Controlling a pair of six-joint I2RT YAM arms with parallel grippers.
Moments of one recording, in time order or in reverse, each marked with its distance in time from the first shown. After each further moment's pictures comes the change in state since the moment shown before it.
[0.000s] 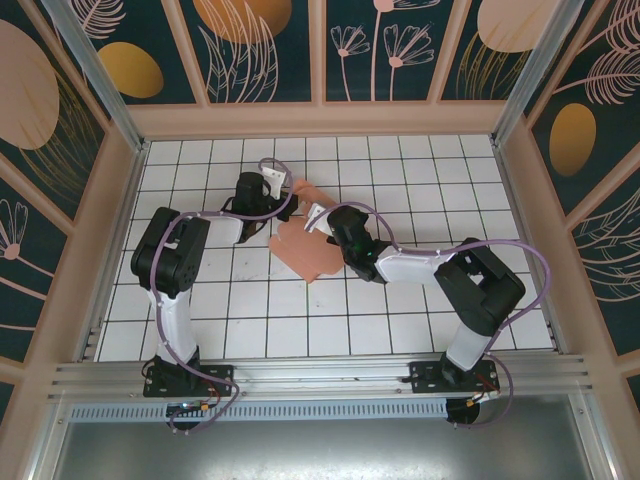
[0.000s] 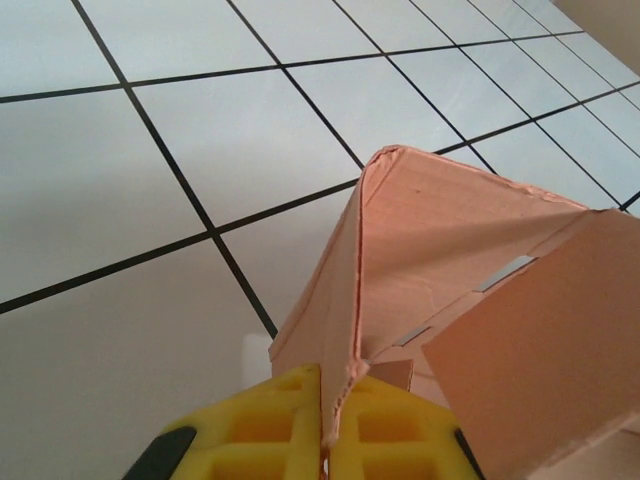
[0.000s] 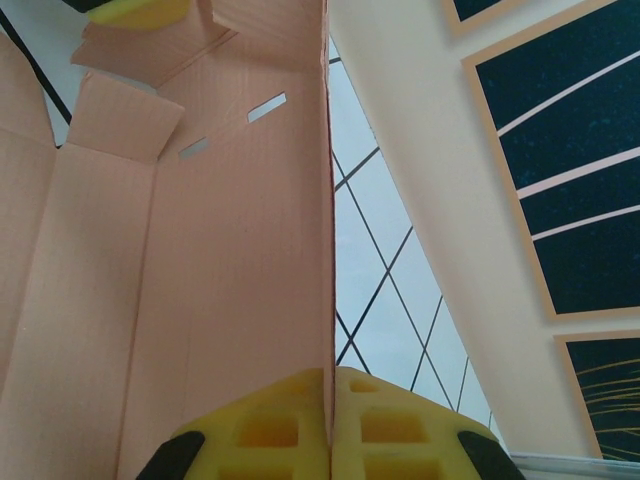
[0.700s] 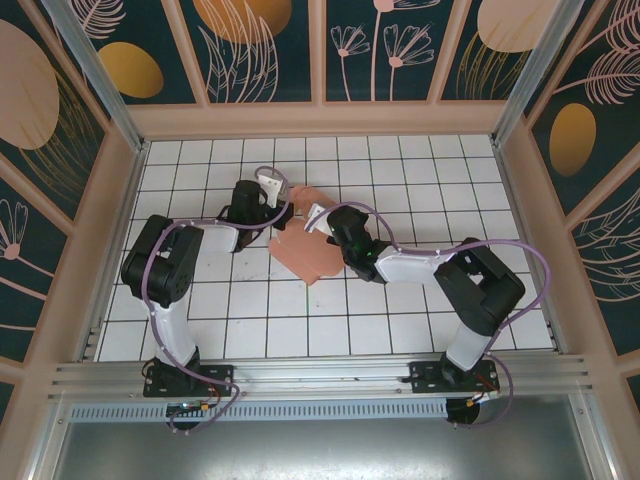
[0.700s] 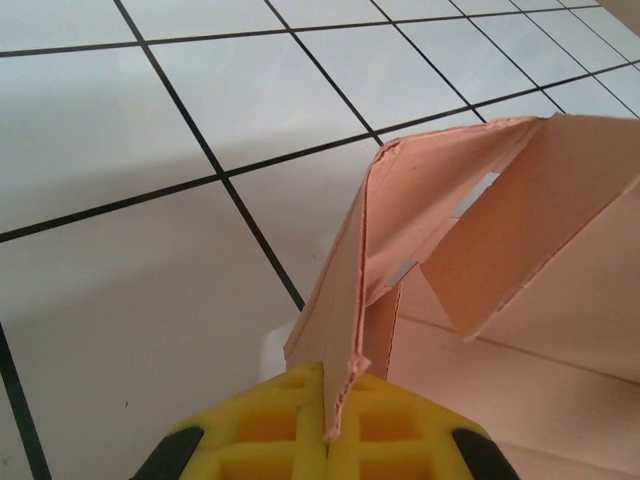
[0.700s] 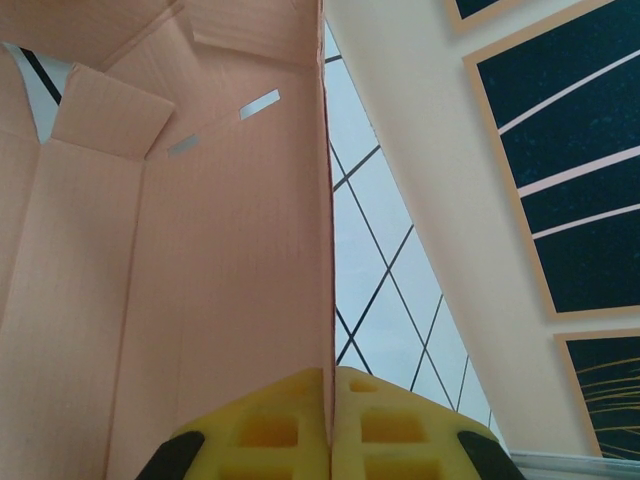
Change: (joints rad) left arm -0.005 -0.092 -0.119 -0.001 -0.042 0.010; right arm -0.001 0.002 0.000 -0.003 0.003 0.000
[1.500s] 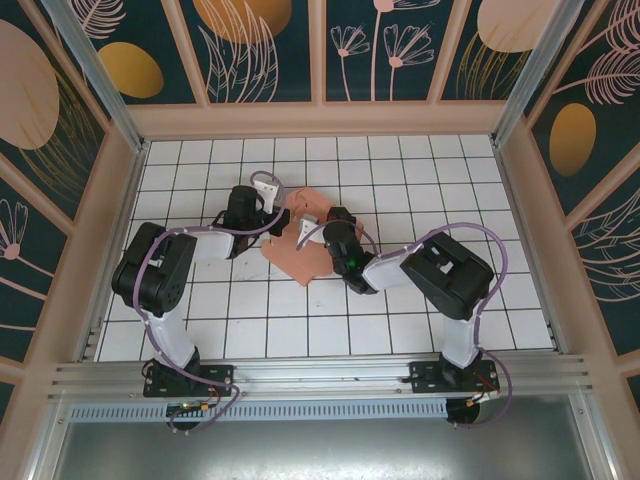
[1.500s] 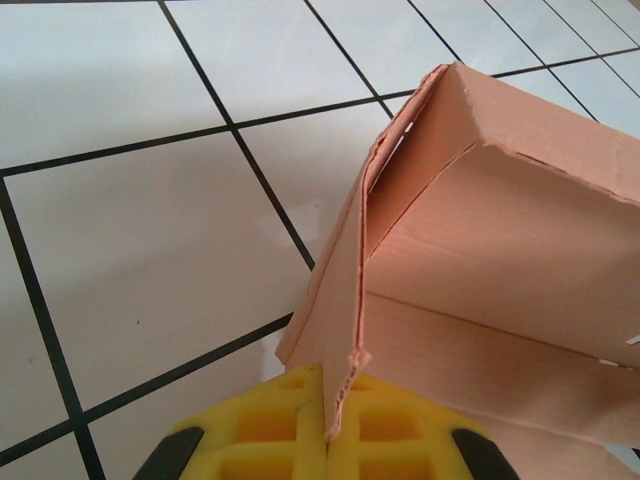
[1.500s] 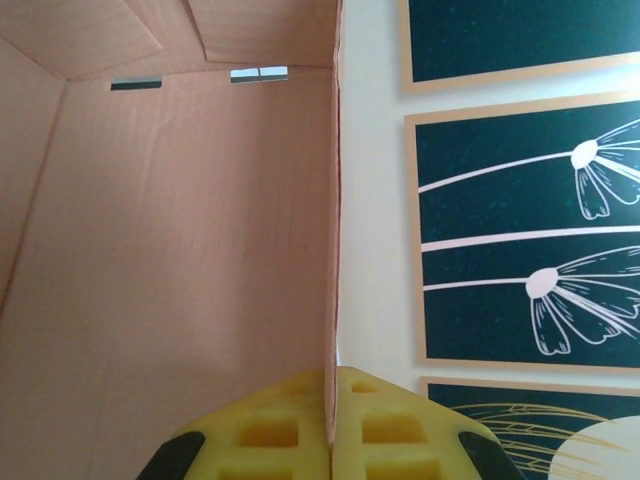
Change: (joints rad) left arm -0.002 -0.081 -0.073 -0.043 -0.021 -0.027; right arm 0.041 0.193 -0.060 0.470 0.130 -0.465
